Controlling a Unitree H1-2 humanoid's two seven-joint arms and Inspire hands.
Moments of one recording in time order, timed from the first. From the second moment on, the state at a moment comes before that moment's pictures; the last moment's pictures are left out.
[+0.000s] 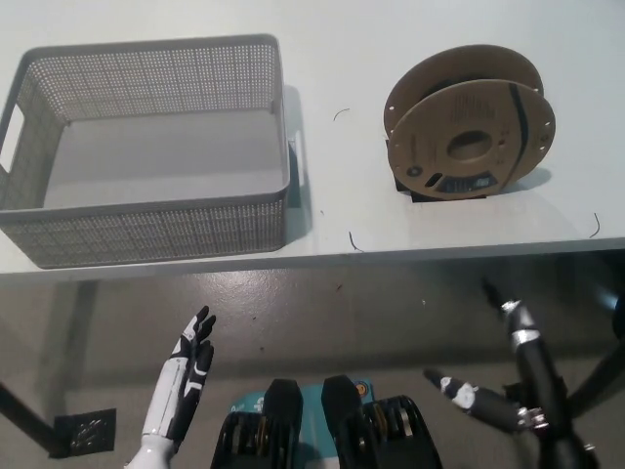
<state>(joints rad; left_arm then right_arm) -0.06 0.09 -0.05 0.31 0.18 -0.41 0.09 0.01 -0.09 0.07 -0.07 -0.20 -0.36 -0.03</state>
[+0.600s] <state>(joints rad) -0.05 0.12 -0.05 0.26 0.19 -0.41 0.08 -0.30 -0.62 -0.10 -0.32 -0.10 -0.01 0.14</state>
